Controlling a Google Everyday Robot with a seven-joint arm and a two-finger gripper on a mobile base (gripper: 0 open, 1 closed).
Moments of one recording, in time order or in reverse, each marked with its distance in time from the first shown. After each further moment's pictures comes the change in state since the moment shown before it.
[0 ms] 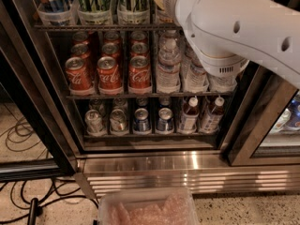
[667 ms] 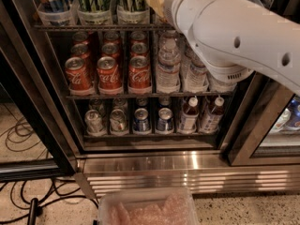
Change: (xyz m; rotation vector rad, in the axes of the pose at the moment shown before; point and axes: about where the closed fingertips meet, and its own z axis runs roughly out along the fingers) arm 0.006 0.012 -0.009 -0.053 -0.014 -0.038
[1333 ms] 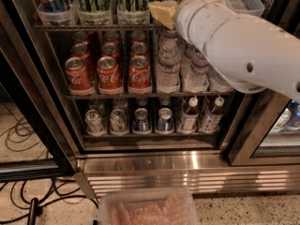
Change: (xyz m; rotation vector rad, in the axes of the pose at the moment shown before) arm 0.020 -0.009 -0.024 -0.021 0.009 -0.028
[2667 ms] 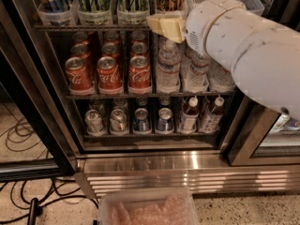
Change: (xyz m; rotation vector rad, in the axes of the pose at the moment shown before) arm -0.008 0.013 -0.063 -0.101 0.044 0.037
